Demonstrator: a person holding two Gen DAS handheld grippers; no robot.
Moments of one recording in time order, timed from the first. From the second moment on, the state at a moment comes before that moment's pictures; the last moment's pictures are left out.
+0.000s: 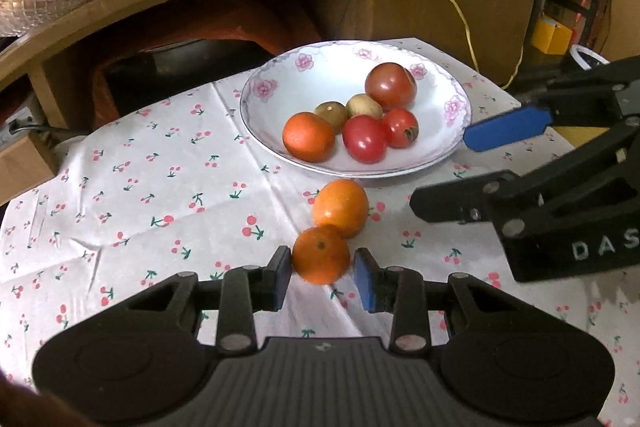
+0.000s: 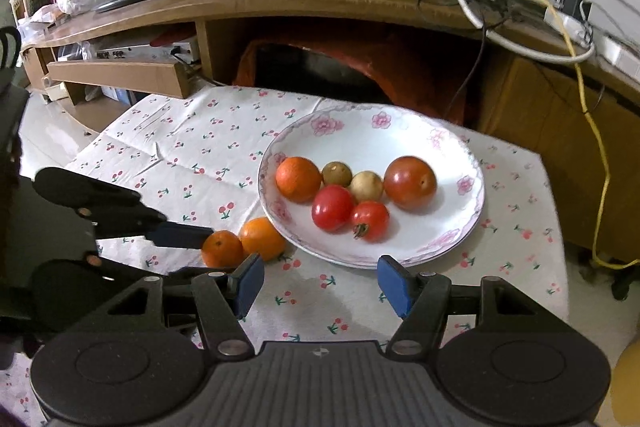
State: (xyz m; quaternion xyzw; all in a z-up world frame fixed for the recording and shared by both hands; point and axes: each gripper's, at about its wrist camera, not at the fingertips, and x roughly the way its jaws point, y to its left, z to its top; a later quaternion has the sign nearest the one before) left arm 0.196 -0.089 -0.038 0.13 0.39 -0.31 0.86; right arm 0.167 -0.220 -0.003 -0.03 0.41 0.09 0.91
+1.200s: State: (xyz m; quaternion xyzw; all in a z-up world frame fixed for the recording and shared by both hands) left arm 0.172 -0.004 -0.038 0.07 0.40 -0.29 0.87; right arm 0.162 -0.173 -0.022 -0.01 0.43 0.03 0.90
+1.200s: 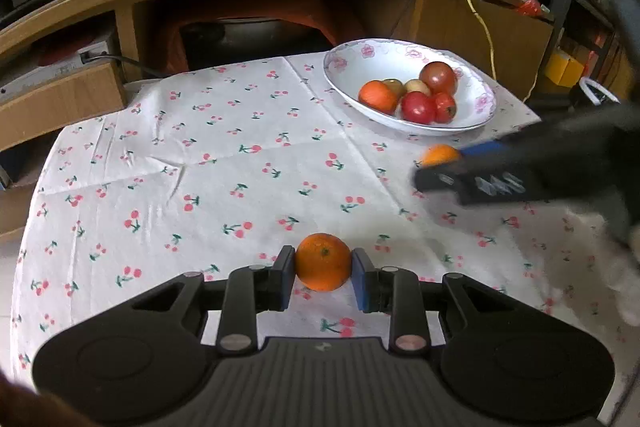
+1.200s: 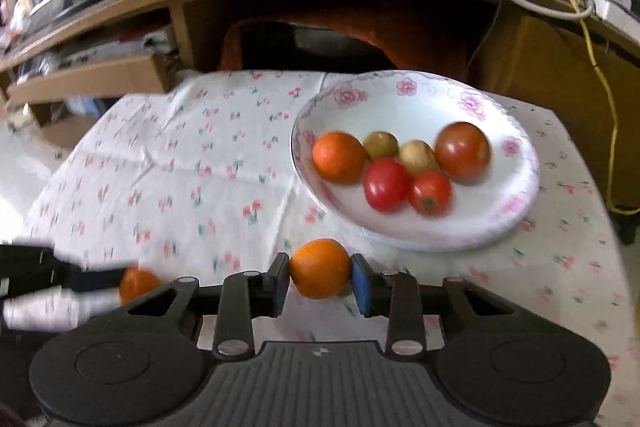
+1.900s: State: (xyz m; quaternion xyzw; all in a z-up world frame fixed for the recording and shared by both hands) left arm 0.124 -0.055 -0.043 0.09 0.39 -0.25 0.88; right arm 0.089 -0.205 -0.030 -0.04 0.42 0.06 0.90
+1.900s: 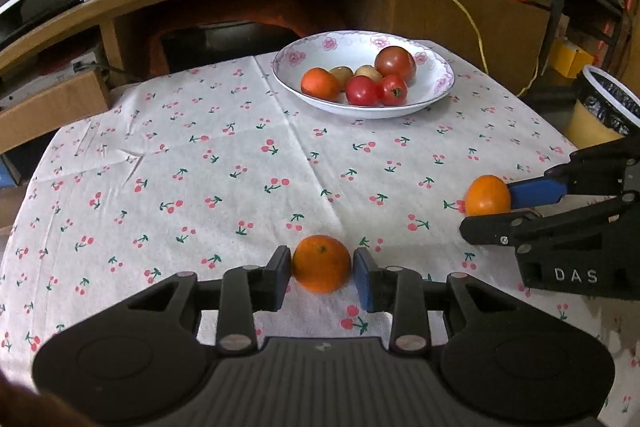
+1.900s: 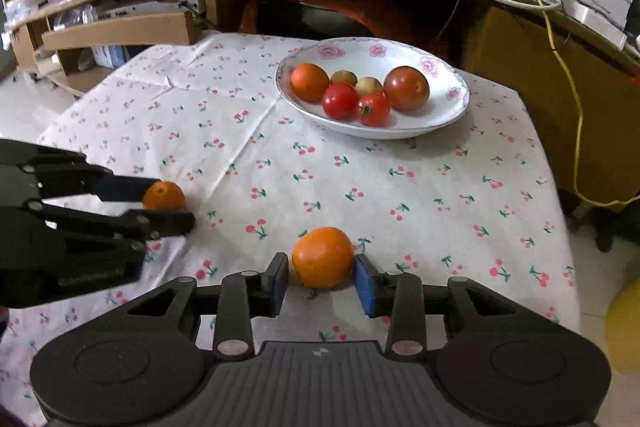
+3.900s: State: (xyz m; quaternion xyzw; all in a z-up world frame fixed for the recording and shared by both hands) left arm 0.172 0.027 -0.035 -0.02 0.43 -0.17 0.89; right arm 0.211 -0.140 -0.040 -0.04 0.40 0.11 0.91
